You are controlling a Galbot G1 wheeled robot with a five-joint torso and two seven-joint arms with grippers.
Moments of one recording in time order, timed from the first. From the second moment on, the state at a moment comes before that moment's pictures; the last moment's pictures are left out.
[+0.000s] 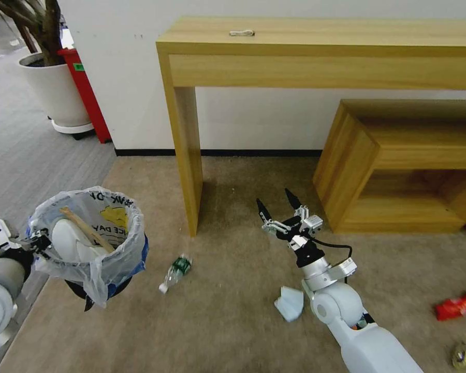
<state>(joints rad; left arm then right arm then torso) 1.43 -1.06 -1.04 -2.29 -1.23 0.72 -0.75 -1.19 1.16 0.20 1.83 0.59 0.38 -0.20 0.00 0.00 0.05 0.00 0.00</state>
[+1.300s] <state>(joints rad) 1.44 -1.07 -1.05 -2.28 -1.21 0.72 -0.75 -1.03 1.35 -0.20 1.71 0.94 -0.44 0.55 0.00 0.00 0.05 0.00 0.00</state>
